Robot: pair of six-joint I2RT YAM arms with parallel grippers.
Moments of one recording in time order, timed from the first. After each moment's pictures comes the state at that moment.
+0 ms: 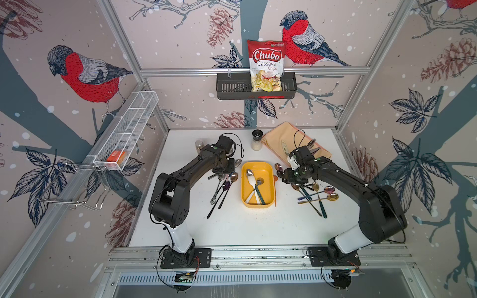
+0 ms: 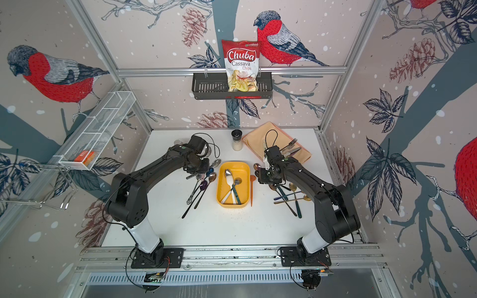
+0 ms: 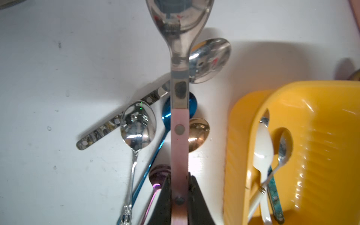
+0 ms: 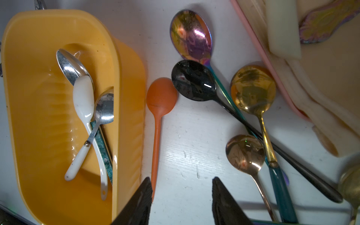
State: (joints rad) left arm -0.44 1.74 1.37 -0.83 0.05 -0.42; right arm 0.44 1.55 1.06 -0.69 -0.18 0.32
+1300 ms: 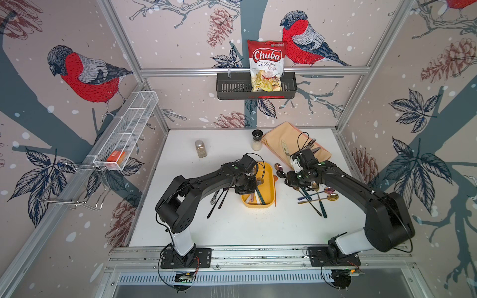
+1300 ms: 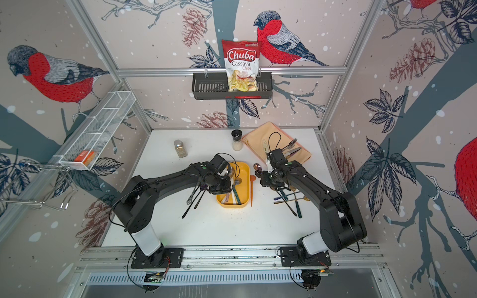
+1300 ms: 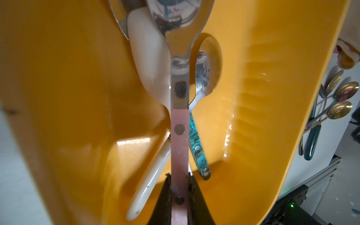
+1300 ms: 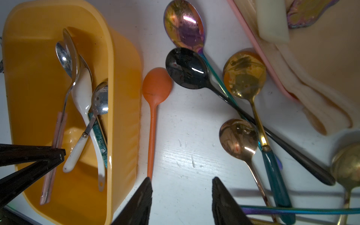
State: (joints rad) left arm -0.71 1.77 1.17 -0.61 0.27 -0.76; right arm 0.43 1.48 0.99 -0.68 -0.18 0.32
